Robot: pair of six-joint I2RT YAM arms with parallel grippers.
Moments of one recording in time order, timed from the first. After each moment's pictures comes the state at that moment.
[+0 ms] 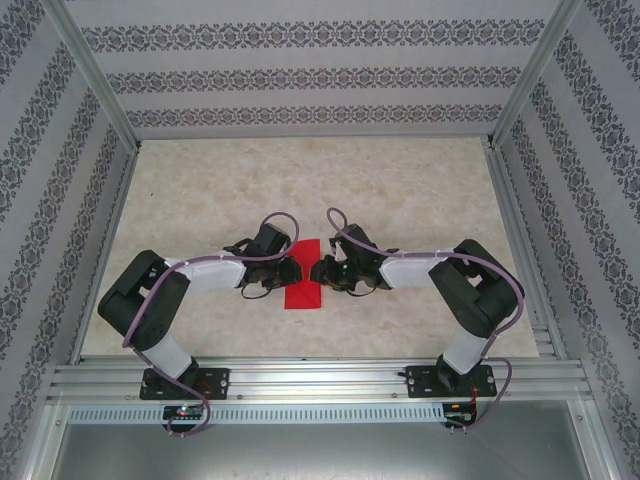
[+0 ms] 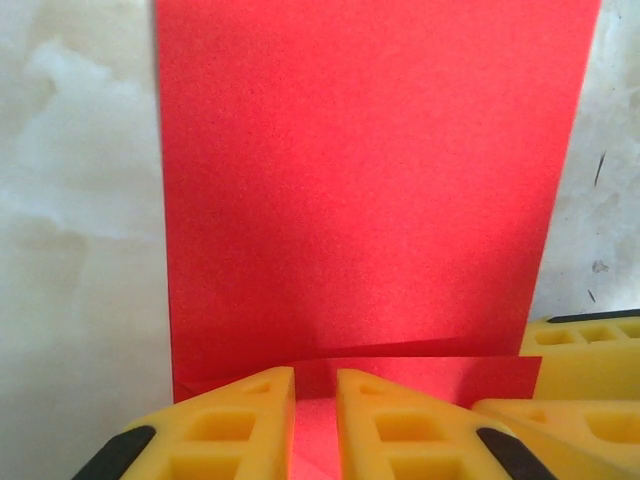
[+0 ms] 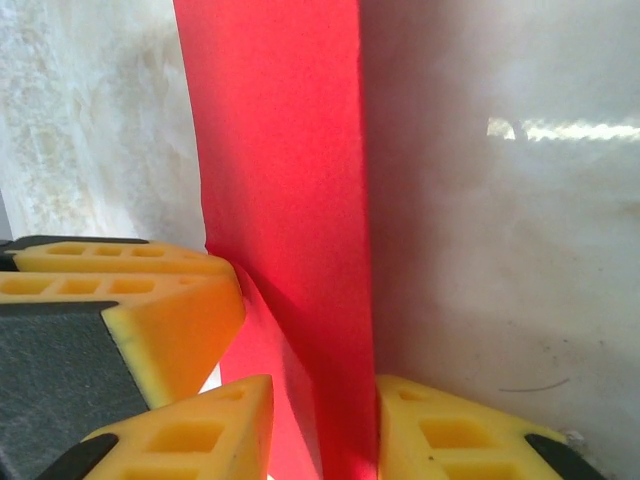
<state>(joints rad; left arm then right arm) -0.62 1.64 0.78 -0.16 0.26 -0.82 0.69 1.73 0.76 0.08 -0.46 0.89</state>
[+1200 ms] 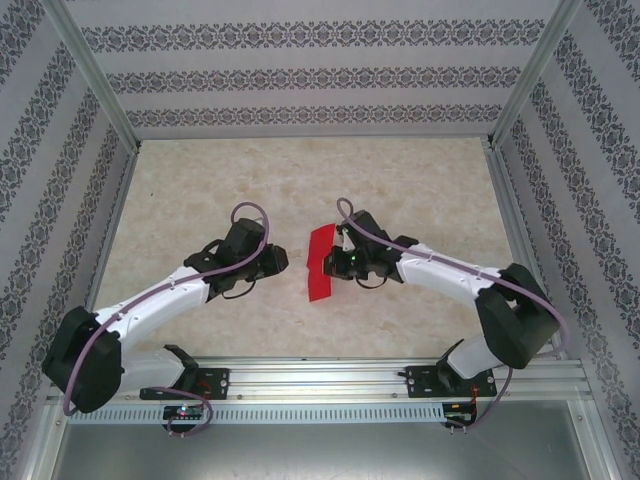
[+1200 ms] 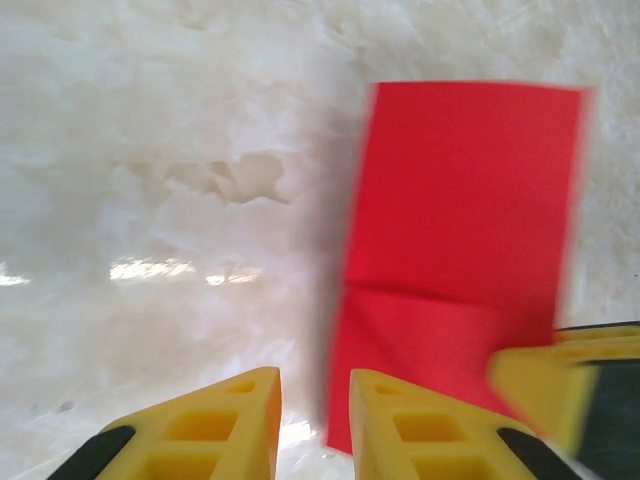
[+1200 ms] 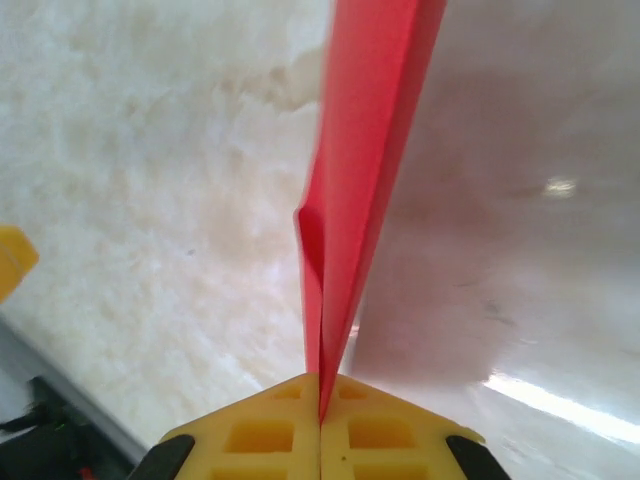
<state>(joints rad) -0.62 1.22 0.73 -0.33 0.09 -0.84 0.69 1.47 0.92 -0.41 -0.27 0.71</state>
